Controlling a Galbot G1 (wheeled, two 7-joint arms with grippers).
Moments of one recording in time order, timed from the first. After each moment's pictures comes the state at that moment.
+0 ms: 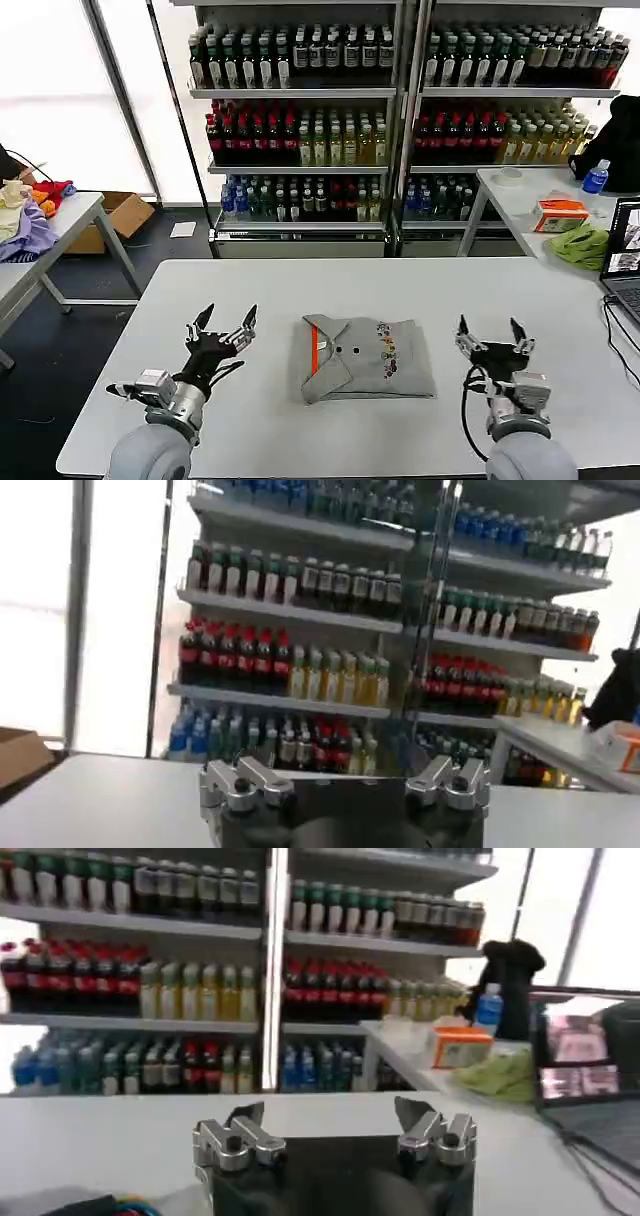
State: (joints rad) left arm 1.32 -1.12 -0.37 -2.12 -0.55 0.25 -0.22; right arm -1.40 1.21 0.53 2.22 0.33 -0.48 0.43
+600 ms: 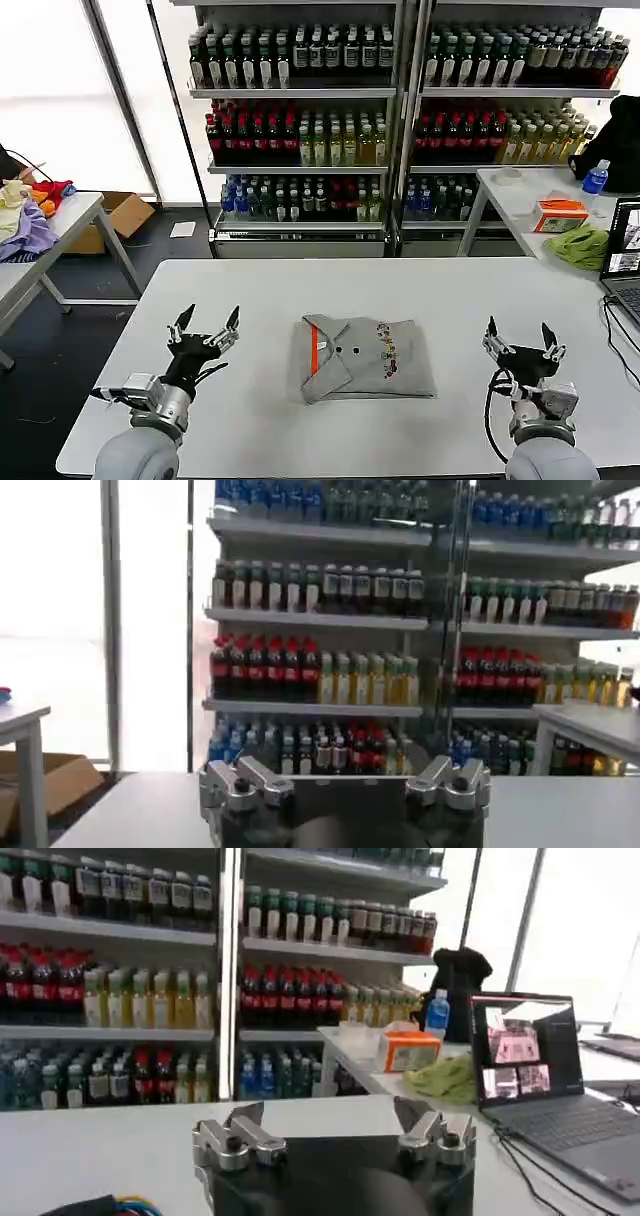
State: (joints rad) left arm 1.35 -1.12 -0.43 -2.11 -0.46 0.25 -0.20; right arm -1.44 1.23 0.62 2.20 0.32 -0.44 0.42
